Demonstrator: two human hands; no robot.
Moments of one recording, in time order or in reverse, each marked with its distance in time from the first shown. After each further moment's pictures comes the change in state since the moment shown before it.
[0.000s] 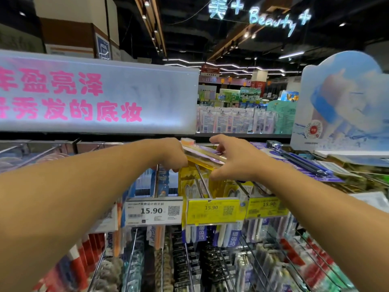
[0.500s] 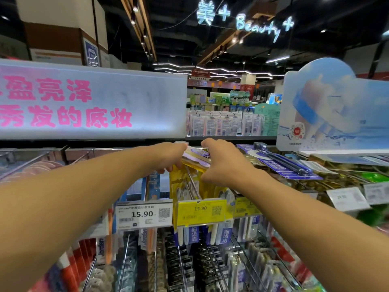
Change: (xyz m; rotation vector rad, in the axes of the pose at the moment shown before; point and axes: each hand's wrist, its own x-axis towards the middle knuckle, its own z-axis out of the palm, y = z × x) left_hand -0.021 0.026 0.001 -0.361 0.040 -0.050; right_hand -0.001 -0.005 0.015 -0.105 0.145 0.057
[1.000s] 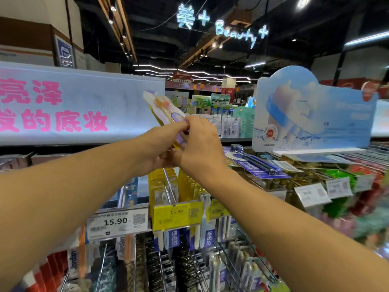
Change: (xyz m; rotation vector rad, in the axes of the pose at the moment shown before) left_hand -0.008 0.034 0.007 -0.756 -0.072 0.202; right_hand 0.003 -0.018 -0.006 0.230 0.506 -0.067
